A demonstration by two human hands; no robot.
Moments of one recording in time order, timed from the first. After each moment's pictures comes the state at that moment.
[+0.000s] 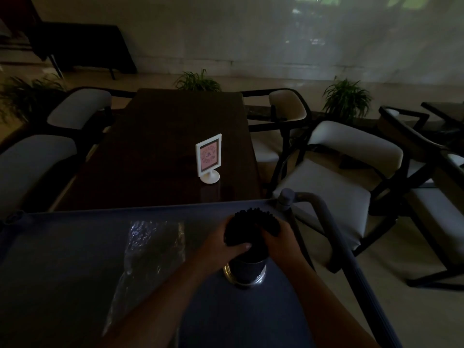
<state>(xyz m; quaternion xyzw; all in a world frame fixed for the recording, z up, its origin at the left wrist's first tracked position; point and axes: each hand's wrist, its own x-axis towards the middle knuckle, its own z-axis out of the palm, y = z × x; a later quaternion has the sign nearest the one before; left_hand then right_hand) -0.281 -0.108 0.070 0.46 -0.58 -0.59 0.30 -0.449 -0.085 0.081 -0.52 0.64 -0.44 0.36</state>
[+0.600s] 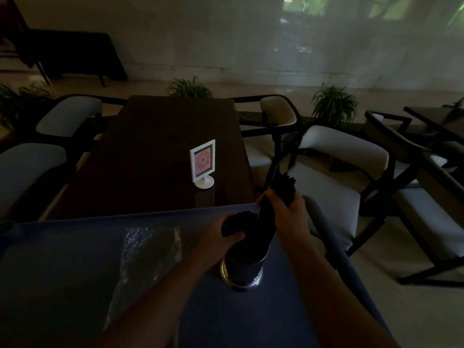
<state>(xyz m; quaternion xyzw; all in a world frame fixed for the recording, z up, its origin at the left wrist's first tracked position) -0.286 -0.124 0.078 0.48 -0.60 -0.55 0.33 -0.446 -0.103 0.144 -0.41 0.58 -0.62 0.33</state>
